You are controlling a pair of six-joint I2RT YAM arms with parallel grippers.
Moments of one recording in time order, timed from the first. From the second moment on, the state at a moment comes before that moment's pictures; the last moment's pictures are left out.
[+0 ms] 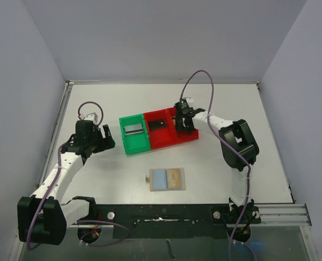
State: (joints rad) left arm -0.11 1.11 0.70 -0.41 0.03 -0.39; right arm 0.50 2.03 1.42 -0.41 0.28 0.41
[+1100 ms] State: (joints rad) left arm -0.11 1.11 0.70 -0.41 0.03 -0.39; right arm 0.42 1.67 1.22 -0.38 0.26 0.45
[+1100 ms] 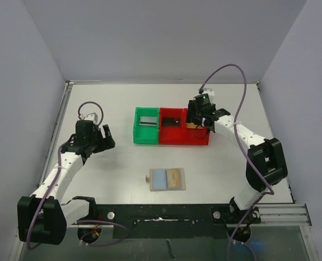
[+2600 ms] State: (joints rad) left arm -0.11 1.11 0.70 -0.41 0.04 -0.39; right arm 0.38 1.96 1.33 -0.37 0.24 0.39
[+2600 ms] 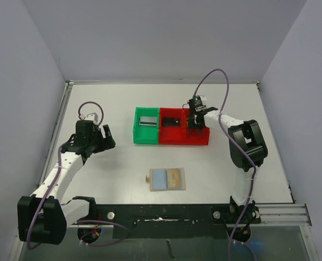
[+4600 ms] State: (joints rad) left arm -0.11 1.11 0.70 -0.41 0.04 -0.38; right arm 0.47 1.83 1.30 -0.40 0.11 0.39
